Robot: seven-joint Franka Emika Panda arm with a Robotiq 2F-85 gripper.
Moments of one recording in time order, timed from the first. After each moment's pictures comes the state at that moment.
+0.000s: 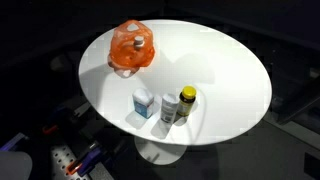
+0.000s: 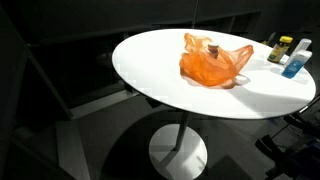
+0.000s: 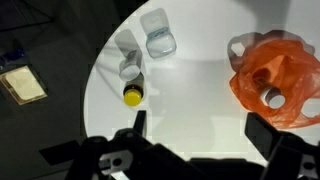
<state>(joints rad) -0.16 -0.58 -0.19 -2.36 -0.03 1.93 -0.02</state>
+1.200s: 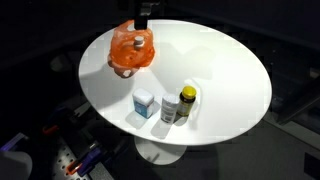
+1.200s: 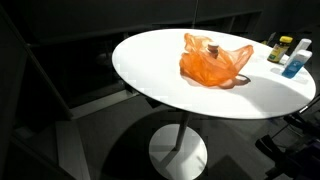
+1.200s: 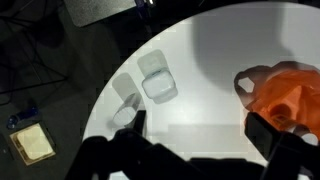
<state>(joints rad) -0.16 -0.33 -0.14 -2.25 -0.02 1.77 0.10</state>
